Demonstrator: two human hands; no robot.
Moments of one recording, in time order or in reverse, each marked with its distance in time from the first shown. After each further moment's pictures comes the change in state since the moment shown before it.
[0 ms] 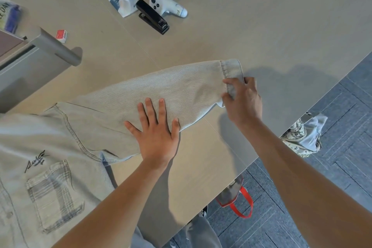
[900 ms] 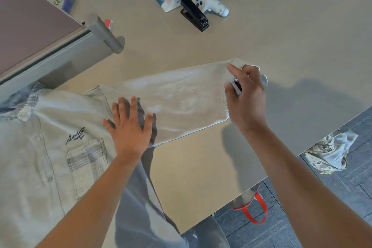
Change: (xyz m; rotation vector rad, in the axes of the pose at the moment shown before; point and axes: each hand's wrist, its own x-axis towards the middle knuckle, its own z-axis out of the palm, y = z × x) left_hand -0.005 -0.139 -0.050 -0.073 0.020 -0.226; right_hand -0.040 -0.090 0.011 0.349 0.178 -0.356
